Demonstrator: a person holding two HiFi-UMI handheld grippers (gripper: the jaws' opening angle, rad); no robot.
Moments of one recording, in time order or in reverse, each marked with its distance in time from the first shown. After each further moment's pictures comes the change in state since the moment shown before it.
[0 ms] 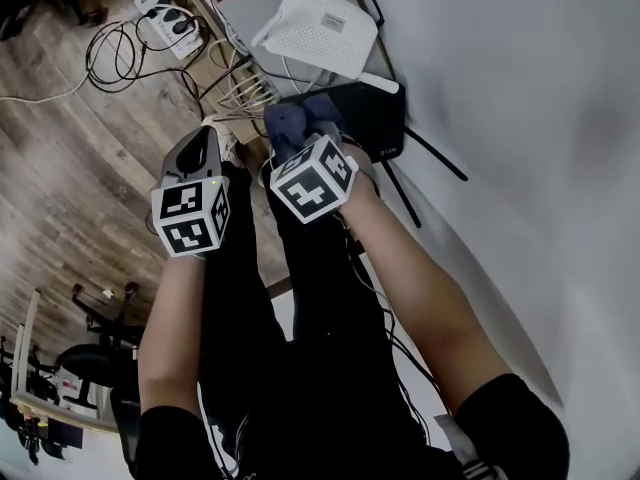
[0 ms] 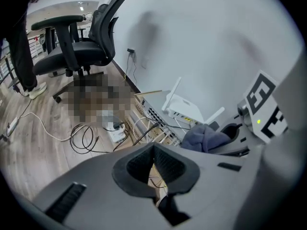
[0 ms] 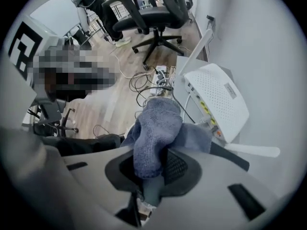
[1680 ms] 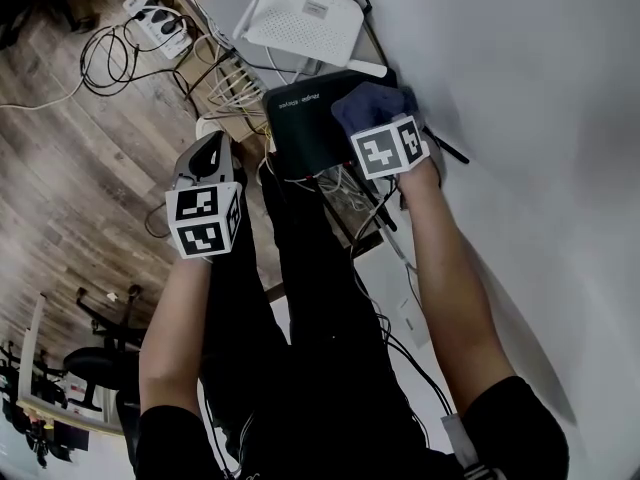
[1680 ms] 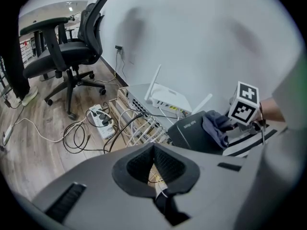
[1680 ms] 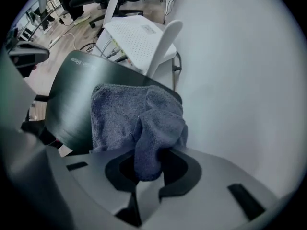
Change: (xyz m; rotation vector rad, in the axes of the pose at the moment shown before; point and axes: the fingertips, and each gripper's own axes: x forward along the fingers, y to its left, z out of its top) left arm 0.010 -0.047 -0.029 0.083 0.032 -0.044; right arm -0.018 -0.156 -0.151 0.207 0.259 -0.374
